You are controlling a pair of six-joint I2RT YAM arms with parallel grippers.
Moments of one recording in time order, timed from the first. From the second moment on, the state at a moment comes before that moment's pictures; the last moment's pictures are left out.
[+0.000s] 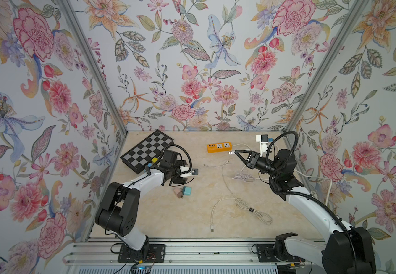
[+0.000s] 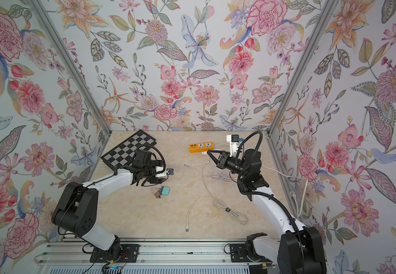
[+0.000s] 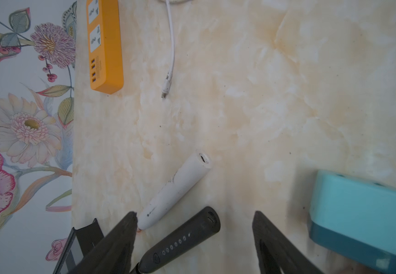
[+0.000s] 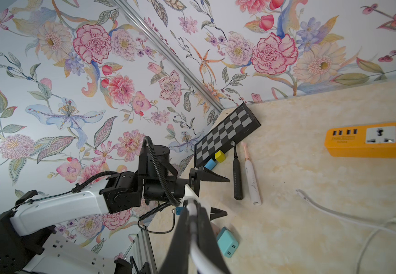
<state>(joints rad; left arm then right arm) -0.36 1.60 0.96 -0.22 0.29 1.26 0.25 1.18 0.76 0.40 -0.75 0.76</state>
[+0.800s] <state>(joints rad) -0.43 1.73 1.07 -0.53 0.31 1.28 0.25 1.14 0.76 0.35 -0.75 0.72</state>
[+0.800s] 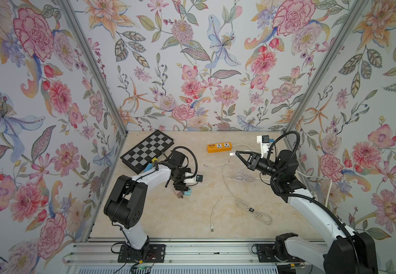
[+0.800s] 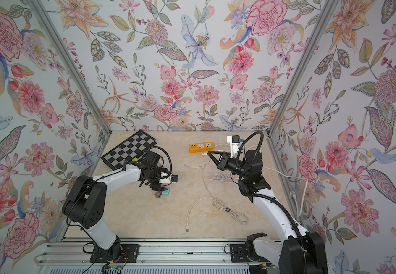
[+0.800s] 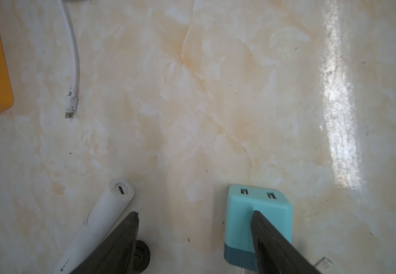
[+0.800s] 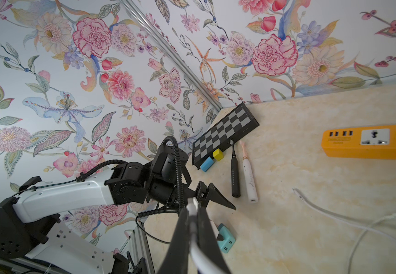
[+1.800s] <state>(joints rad) -0.41 1.76 1.03 -0.55 0.35 1.20 0.25 1.12 0.70 0.39 -0.74 0.60</state>
